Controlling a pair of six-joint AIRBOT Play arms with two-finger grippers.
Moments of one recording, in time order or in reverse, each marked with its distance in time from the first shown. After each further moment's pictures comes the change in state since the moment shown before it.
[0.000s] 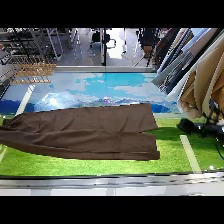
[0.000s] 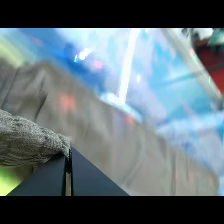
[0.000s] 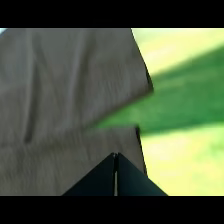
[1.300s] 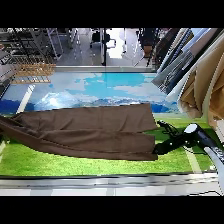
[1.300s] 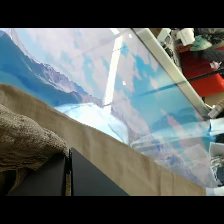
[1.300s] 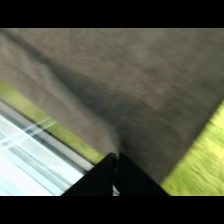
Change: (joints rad) left arm -0.146 -0.050 0.022 -0.030 0.108 -0.058; right arm 0.172 -0.333 -0.132 -0.023 0.309 -0.573
